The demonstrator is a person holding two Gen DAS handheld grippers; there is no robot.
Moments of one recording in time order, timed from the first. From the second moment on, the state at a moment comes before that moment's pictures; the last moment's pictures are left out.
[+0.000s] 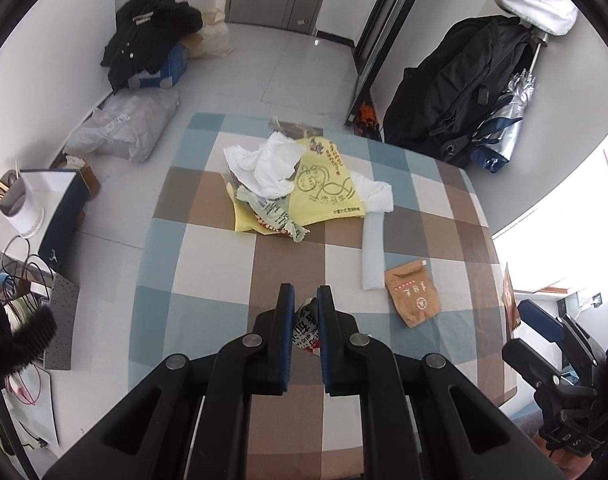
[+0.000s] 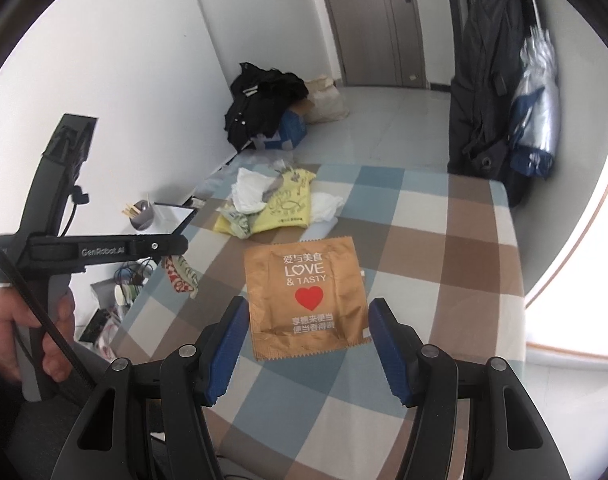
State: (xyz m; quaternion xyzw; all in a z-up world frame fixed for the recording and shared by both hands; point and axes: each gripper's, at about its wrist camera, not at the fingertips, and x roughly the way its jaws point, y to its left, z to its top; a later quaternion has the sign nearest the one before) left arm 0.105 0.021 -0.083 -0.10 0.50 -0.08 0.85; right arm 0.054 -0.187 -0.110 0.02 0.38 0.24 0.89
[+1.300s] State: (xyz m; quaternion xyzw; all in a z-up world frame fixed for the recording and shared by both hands) left arm 0.047 -0.131 0.021 -0.02 0.41 -0.23 0.88; right arm -0.053 -0.352 0.016 0.15 0.25 0.16 0.94
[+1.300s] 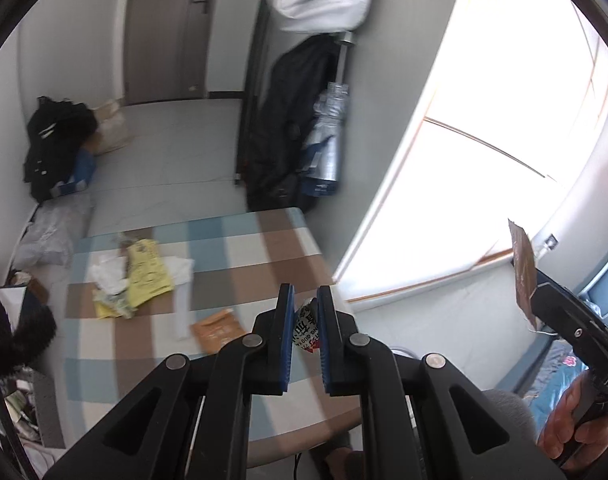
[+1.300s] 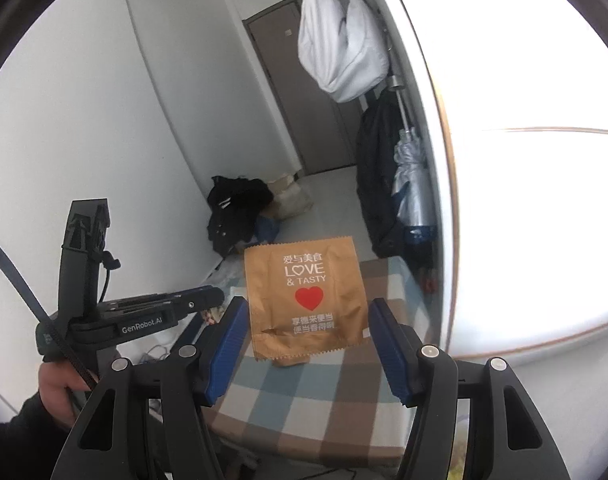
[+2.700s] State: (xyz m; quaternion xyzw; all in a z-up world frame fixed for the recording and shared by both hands) left arm 0.067 -0.408 -0.185 0.17 0.62 -0.40 0.65; right arm -0.077 -0.525 -0.296 0.34 0.48 -0.03 0.80
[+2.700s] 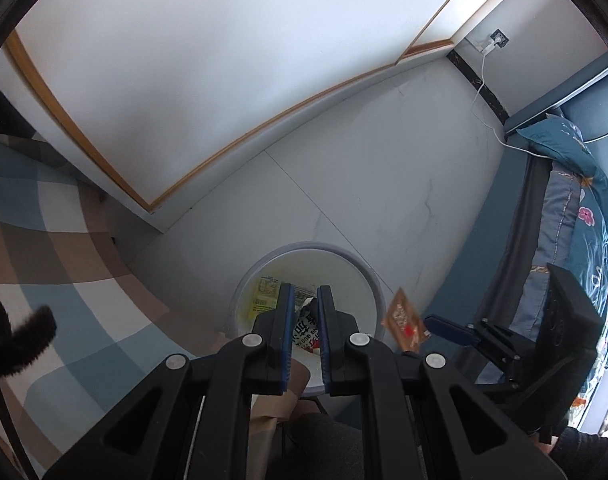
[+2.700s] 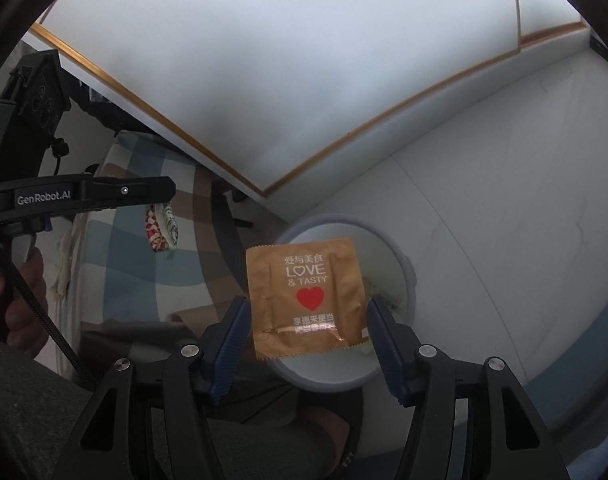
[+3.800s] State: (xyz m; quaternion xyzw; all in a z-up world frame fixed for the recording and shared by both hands) left arm 0.053 -0.444 -0.235 0.29 0.67 -0.37 0.58; right arm -0.098 -0.561 -0.343 0.40 0.50 -0.10 0.76
